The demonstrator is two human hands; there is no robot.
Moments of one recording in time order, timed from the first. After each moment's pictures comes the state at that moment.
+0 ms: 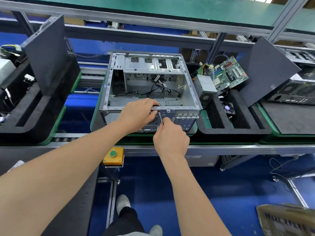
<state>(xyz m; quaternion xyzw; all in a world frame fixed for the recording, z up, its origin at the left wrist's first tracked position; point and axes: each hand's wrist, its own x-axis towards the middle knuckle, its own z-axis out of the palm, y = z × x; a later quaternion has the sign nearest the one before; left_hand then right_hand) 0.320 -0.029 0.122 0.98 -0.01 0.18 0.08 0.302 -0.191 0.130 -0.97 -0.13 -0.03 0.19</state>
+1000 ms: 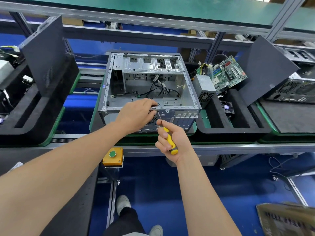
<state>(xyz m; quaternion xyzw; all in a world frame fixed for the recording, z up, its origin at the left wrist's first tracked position) 0.320 -0.026 0.119 0.98 -0.01 0.18 0.07 0.329 -0.219 0.118 -0.41 0.05 0.45 0.79</state>
